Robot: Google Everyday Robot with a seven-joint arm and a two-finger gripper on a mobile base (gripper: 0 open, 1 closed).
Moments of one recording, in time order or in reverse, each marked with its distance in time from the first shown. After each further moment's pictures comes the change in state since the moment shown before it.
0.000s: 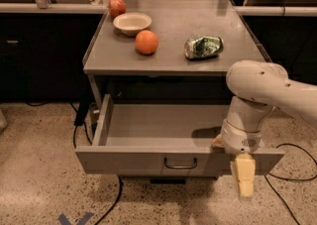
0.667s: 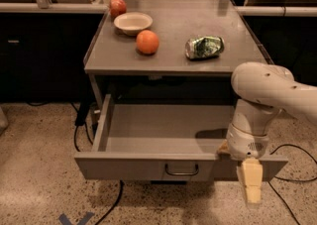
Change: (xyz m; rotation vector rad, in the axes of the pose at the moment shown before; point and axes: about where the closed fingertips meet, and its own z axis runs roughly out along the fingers) arm 0.007 0.019 0.002 -0.059 -0.002 0.039
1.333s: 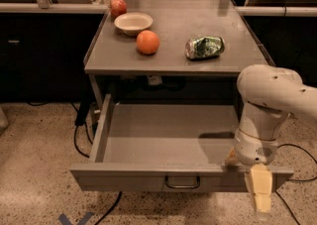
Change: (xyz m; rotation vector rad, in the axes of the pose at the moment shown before) arm 0.009 0.029 0.001 -0.055 0.010 0.043
